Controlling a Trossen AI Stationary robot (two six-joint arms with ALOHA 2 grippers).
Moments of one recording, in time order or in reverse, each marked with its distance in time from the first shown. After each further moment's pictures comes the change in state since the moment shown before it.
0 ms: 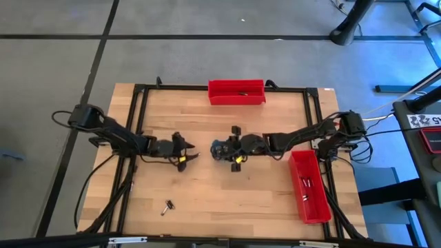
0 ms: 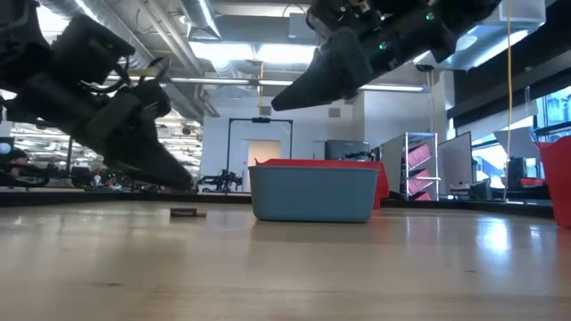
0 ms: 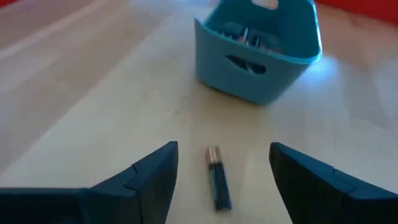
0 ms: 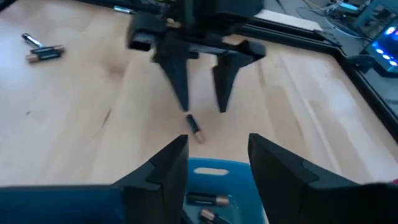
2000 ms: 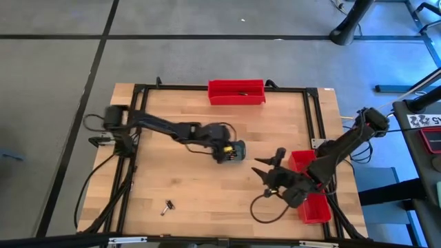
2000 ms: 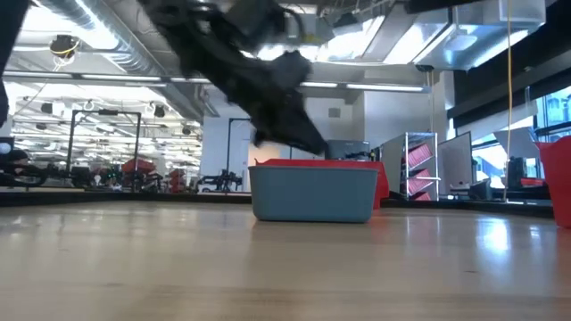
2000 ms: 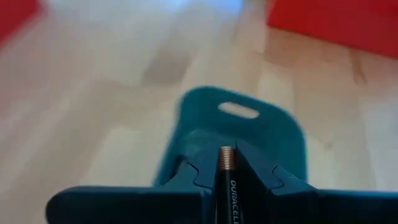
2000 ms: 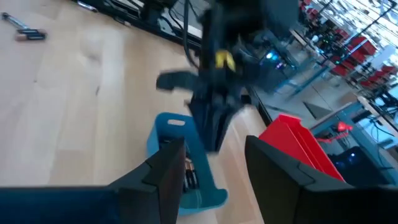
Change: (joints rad) left arm 0.159 0.368 0.825 -0.554 0.233 0.133; right arm 0.588 -0.287 0.013 -0.601 0.871 0.294
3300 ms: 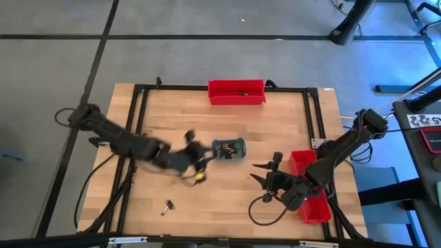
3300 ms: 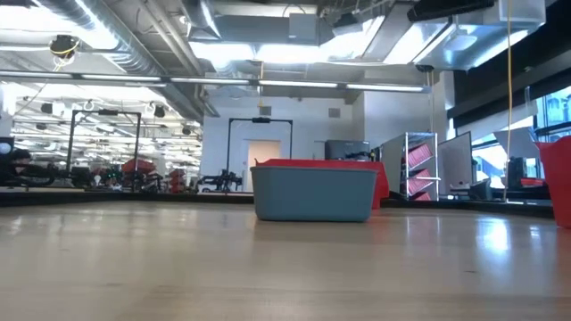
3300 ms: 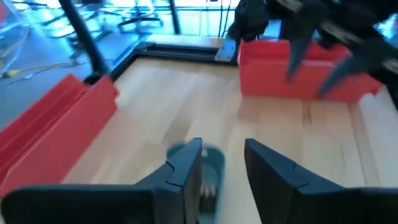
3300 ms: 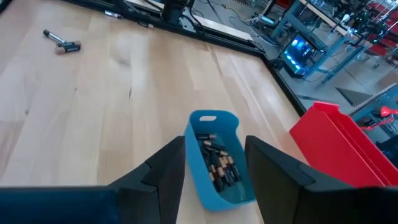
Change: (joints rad) left arm -0.384 -0.346 0.141 -0.381 -0.590 0.006; right arm 0.019 0.026 0.000 0.011 -0.083 0.134
